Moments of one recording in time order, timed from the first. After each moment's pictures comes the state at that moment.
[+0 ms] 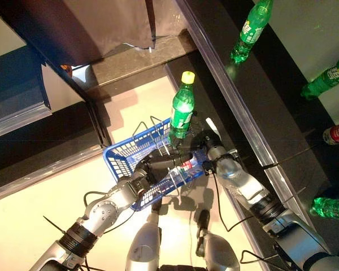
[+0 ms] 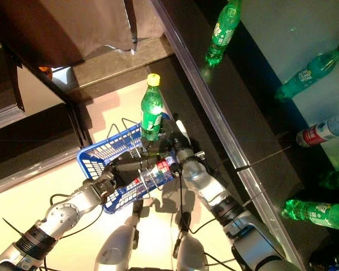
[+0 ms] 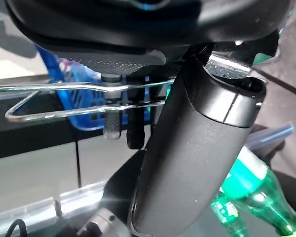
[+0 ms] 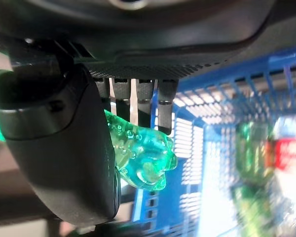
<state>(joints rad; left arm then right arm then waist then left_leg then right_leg) -0.29 0.58 -0.46 -0.06 -1.37 0.22 0.21 -0.62 -0.40 0.60 0.32 0.31 0.14 -0.28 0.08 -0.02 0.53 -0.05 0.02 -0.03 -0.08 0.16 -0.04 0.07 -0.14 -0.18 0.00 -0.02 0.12</state>
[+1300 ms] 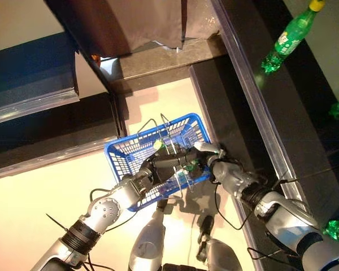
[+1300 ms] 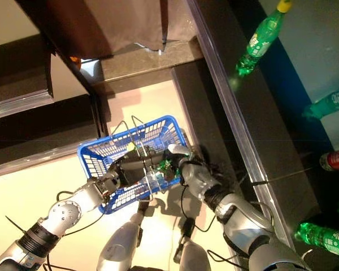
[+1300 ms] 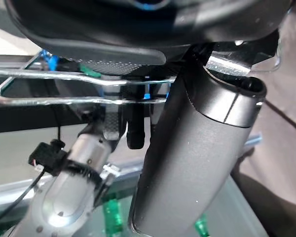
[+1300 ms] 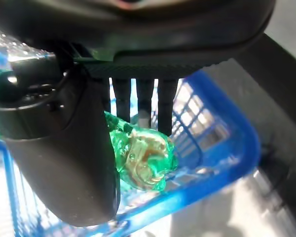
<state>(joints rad) -0.33 0.54 -0.46 -0.06 -1.42 0.26 0.14 -0.89 -0.34 0.92 0.79 -0.40 0.27 0.14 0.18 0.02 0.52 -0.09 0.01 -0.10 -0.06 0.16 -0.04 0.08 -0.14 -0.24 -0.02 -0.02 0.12</state>
